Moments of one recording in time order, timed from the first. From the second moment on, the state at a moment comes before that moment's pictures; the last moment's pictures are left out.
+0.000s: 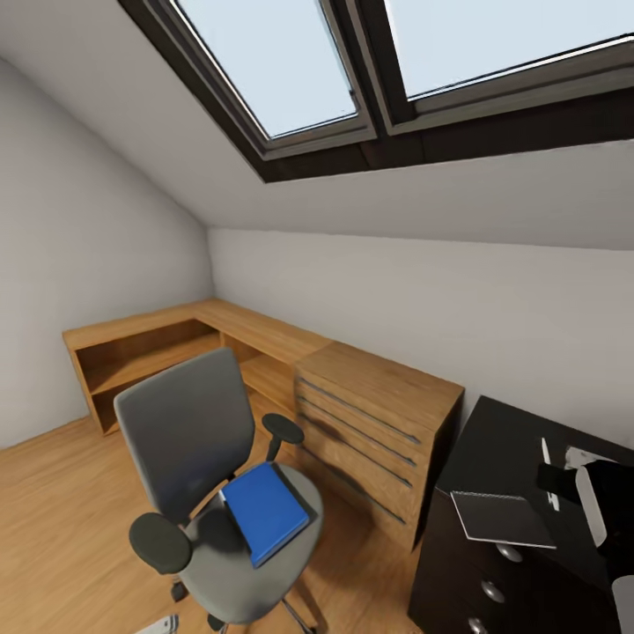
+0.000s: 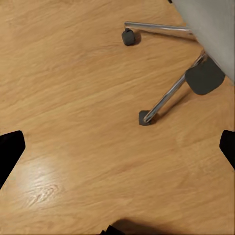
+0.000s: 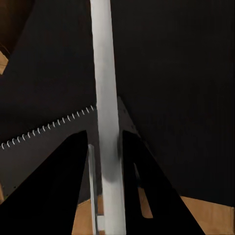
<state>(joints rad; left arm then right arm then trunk) -0.17 0.03 0.02 -0.57 0.35 0.08 0.37 -0.54 -0.28 -0.44 -1.06 -0.04 0.89 -0.01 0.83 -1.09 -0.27</state>
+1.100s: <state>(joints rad) -0.17 0.05 0.02 -0.17 0.36 -0.50 0.10 -0.55 -0.28 -0.37 -0.89 -0.03 0.68 -0.02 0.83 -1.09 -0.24</state>
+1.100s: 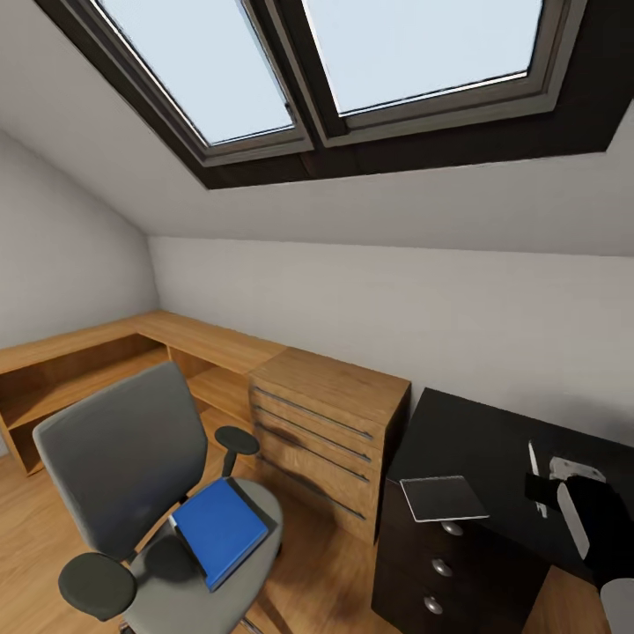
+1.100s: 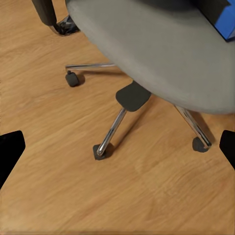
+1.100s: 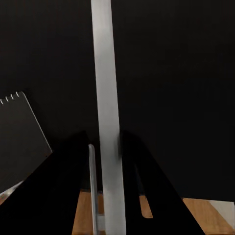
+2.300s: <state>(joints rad) -0.17 0.05 0.02 -0.13 0.36 -0.50 0.10 -0.95 -0.32 -0.37 -0.20 0.09 0.32 -0.10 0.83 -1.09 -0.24</state>
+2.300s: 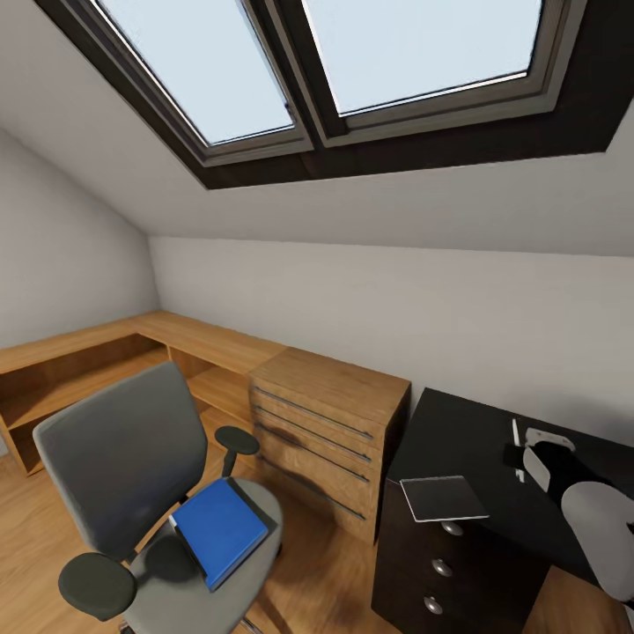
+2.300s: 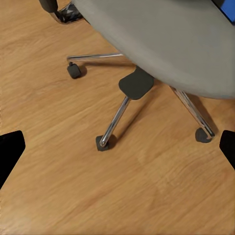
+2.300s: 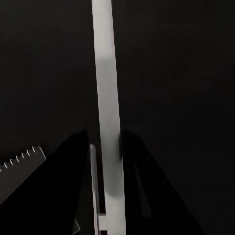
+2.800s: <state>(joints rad) -0.17 0.05 0.02 -0.08 0.36 -0.50 0.10 -0.95 -0.32 -0.37 -0.19 0.10 0.32 -0.10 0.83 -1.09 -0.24</state>
